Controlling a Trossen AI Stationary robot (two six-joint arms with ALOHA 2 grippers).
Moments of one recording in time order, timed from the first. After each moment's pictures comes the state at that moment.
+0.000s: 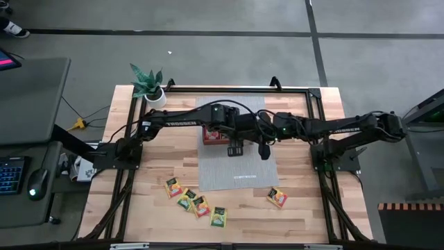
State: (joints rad) left arm 0.02 2.19 2.36 -1.30 -0.20 0.00; right arm -0.10 1.20 0.67 0.13 -0.08 0.17
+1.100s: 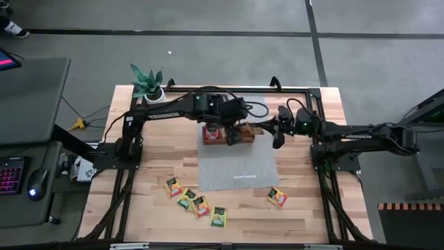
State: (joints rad) left arm 0.05 2.02 2.27 -1.23 -0.27 -0.17; right arm -0.32 0.93 0.34 0.40 -0.13 0.28
